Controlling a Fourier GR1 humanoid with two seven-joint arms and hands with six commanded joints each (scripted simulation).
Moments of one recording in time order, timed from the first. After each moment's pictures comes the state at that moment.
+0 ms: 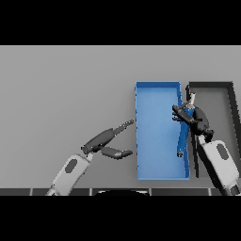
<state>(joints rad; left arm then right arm) -0.21 0.12 -0.49 -1.63 -0.06 -0.31 0.11 -0.27 -0.63 0.29 -1.58 -0.64 -0.37 0.61</state>
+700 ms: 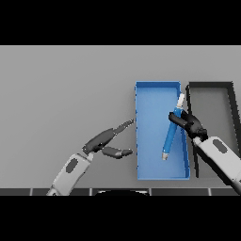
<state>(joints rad) -0.22 0.12 -0.49 -1.62 -0.06 -0.30 0.11 -0.44 -0.86 0.69 -1.50 -0.87 -0.40 0.61</state>
